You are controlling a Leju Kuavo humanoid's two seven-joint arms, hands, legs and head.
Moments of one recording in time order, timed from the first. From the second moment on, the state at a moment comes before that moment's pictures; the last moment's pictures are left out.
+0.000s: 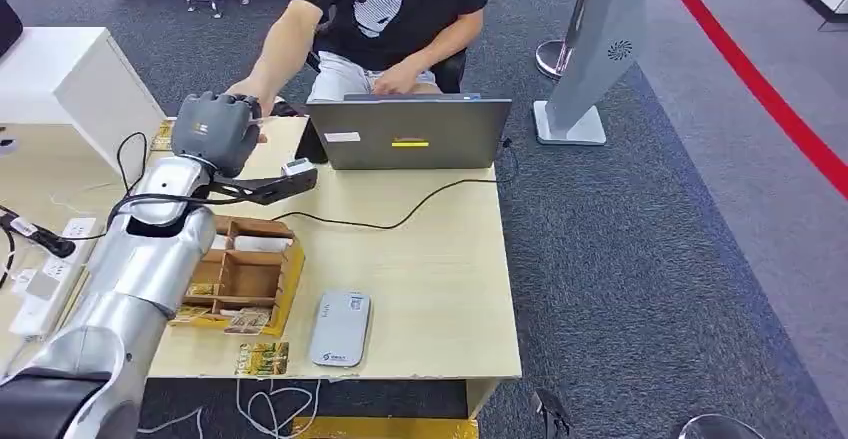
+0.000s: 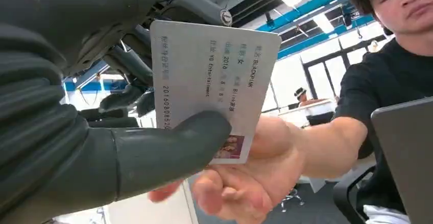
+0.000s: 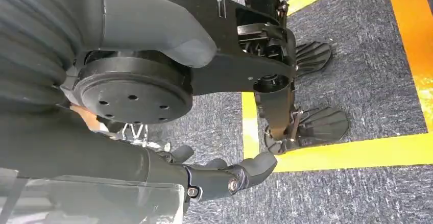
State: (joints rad) left arm -0.93 -0.07 -0.20 -0.68 -1.53 0.38 -0.13; right arm -0.30 0.21 -1.16 -0.23 1.04 0.07 0.22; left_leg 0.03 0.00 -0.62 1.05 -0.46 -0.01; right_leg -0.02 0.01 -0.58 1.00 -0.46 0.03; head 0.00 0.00
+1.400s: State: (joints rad) left arm -0.18 -0.23 -0.41 -0.92 -1.14 0.48 -0.48; right arm -0.20 0.19 -1.29 -0.24 1.01 0.07 0.12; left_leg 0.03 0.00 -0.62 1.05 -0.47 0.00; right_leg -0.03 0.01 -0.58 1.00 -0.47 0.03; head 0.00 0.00
